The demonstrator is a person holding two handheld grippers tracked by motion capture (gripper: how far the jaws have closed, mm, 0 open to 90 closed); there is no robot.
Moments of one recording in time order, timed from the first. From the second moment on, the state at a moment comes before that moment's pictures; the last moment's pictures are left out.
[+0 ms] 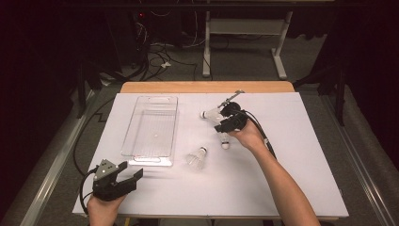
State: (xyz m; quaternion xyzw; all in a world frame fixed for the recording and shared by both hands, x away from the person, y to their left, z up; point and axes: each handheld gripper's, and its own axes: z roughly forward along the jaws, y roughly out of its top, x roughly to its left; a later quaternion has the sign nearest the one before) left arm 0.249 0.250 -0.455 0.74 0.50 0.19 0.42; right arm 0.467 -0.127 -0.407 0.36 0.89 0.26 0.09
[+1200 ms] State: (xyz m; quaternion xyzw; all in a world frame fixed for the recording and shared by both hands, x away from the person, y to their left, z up) left arm 0.249 0.249 -0.455 0.74 0.50 0.19 0.41; right arm 0.461 -0.144 -0.391 0.35 0.89 0.27 0.09
